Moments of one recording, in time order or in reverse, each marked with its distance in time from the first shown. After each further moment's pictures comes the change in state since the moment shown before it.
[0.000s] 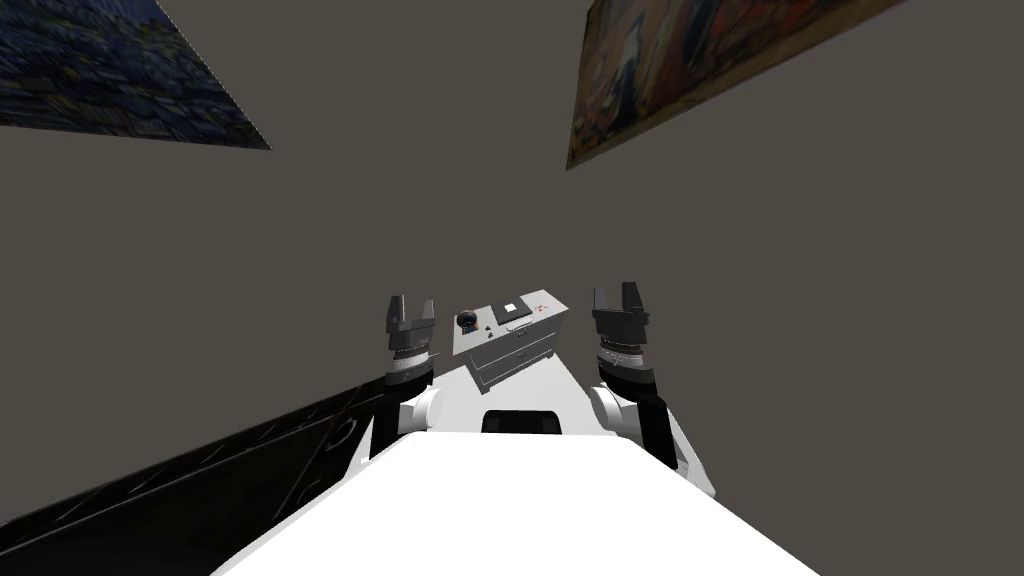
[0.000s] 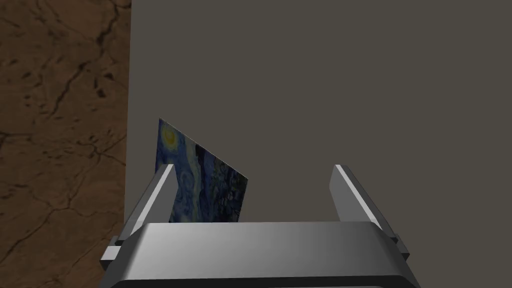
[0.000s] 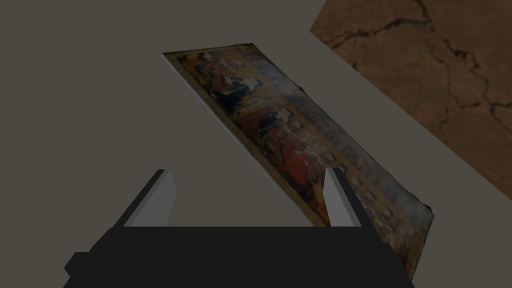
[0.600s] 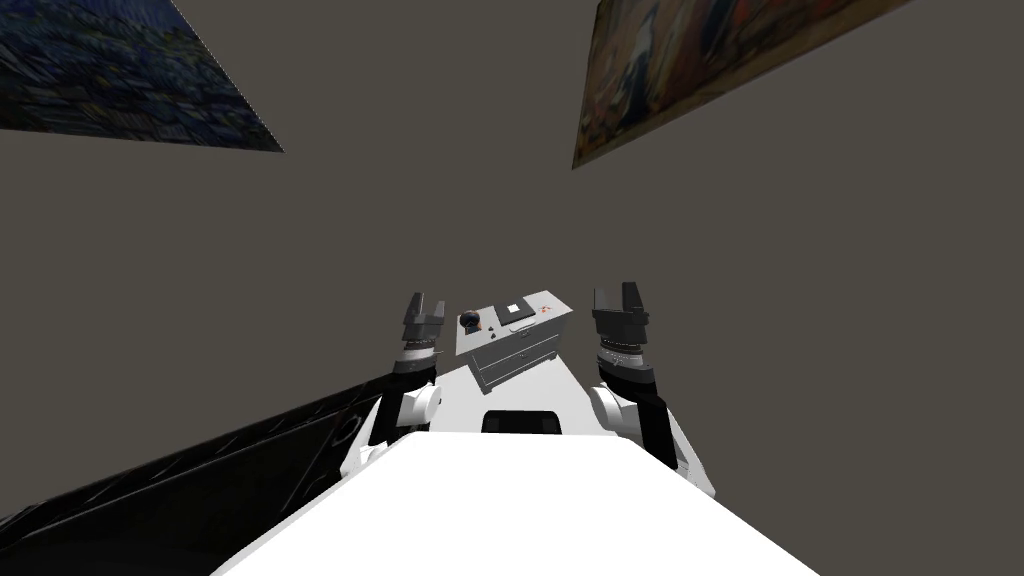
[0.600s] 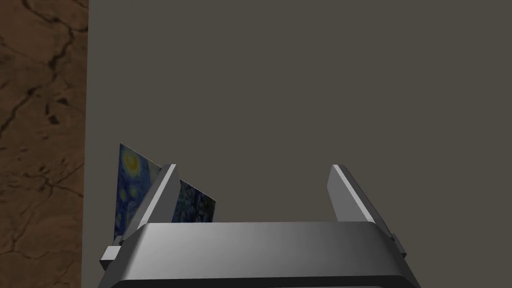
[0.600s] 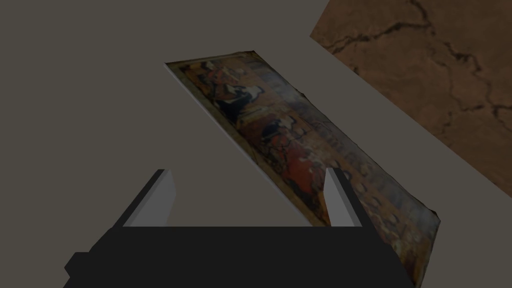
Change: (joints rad) left arm -0.046 0.102 -0.002 0.026 -0.013 0.137 0.071; right arm 0.000 0.000 0.000 0.000 0.000 0.000 0.000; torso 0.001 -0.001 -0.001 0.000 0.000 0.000
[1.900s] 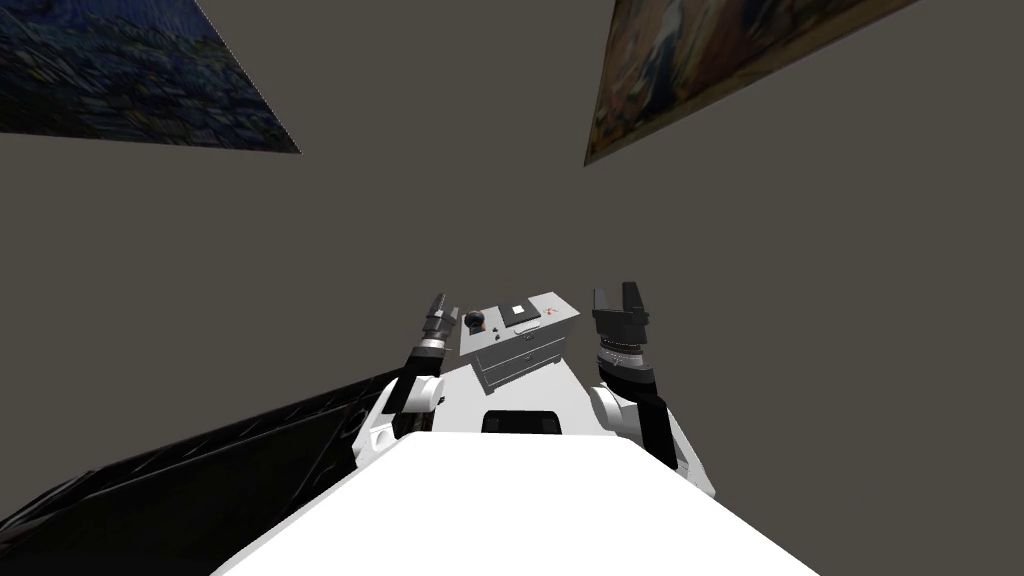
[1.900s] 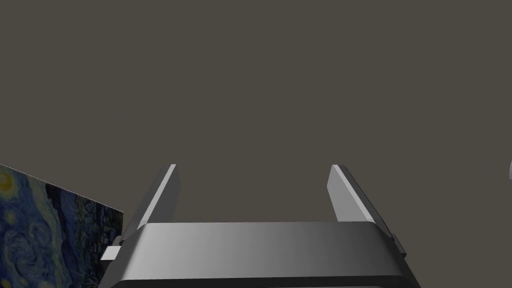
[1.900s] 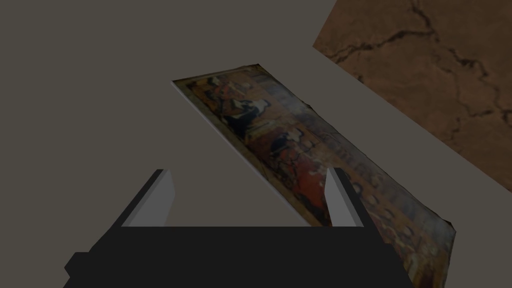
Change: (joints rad) left arm -0.083 0.054 -0.010 0.054 -0.035 0.318 0.156; right arm 0.000 0.000 0.000 0.000 0.000 0.000 0.000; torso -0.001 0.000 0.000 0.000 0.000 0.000
